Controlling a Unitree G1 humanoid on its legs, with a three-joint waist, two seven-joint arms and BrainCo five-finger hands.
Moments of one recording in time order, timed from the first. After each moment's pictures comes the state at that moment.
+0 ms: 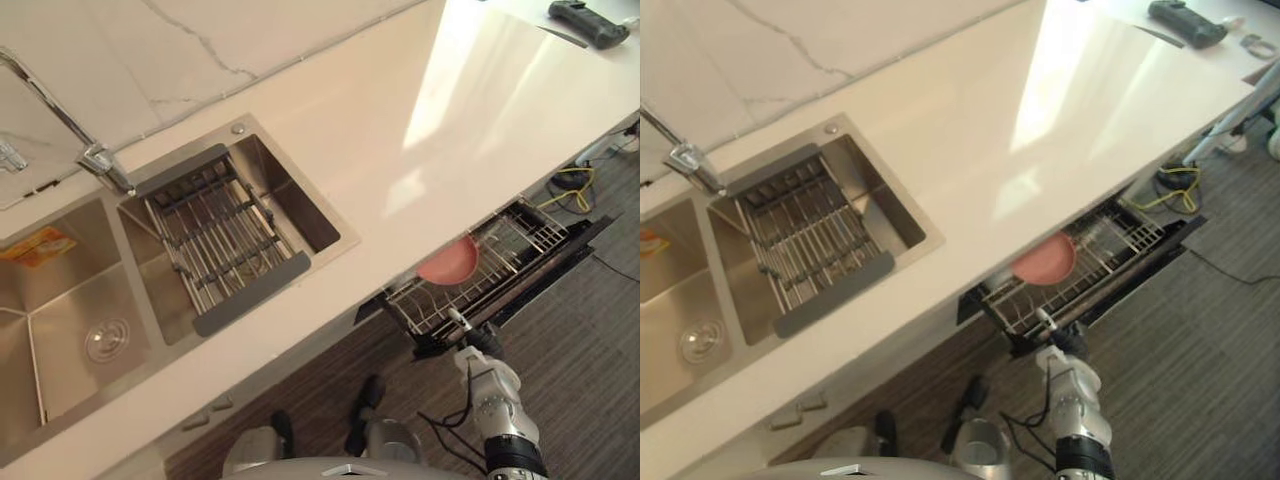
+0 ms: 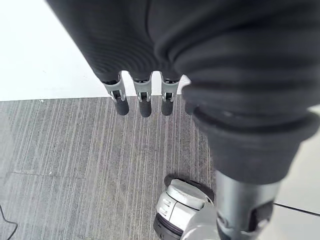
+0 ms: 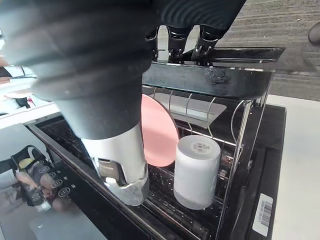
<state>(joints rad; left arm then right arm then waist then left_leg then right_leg) 0.23 0.06 0.33 1.07 -0.21 0.41 -0.03 -0.04 -0.21 -0.36 0.42 0.70 0.11 -0.10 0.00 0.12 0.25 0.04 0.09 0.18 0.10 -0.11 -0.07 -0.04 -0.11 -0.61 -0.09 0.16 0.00</state>
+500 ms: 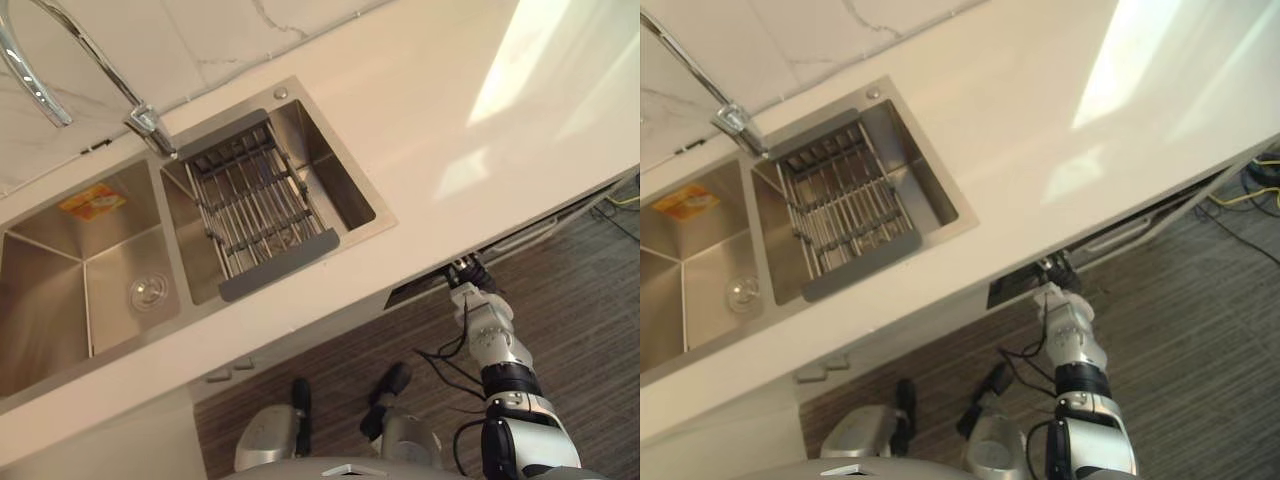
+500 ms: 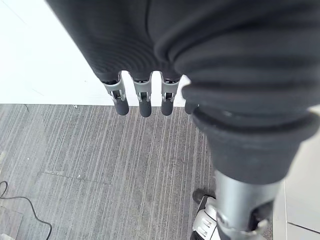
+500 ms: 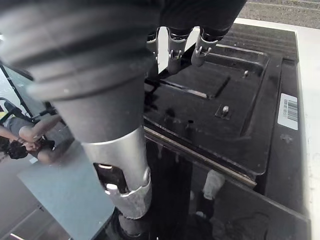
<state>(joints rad) 0.22 0.06 0.26 1.08 -0.18 0.39 -0.08 -0.37 -0.33 -0.27 0.61 0.86 0.09 -0.06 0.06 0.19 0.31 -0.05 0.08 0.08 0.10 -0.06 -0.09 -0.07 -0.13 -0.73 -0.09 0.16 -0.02</state>
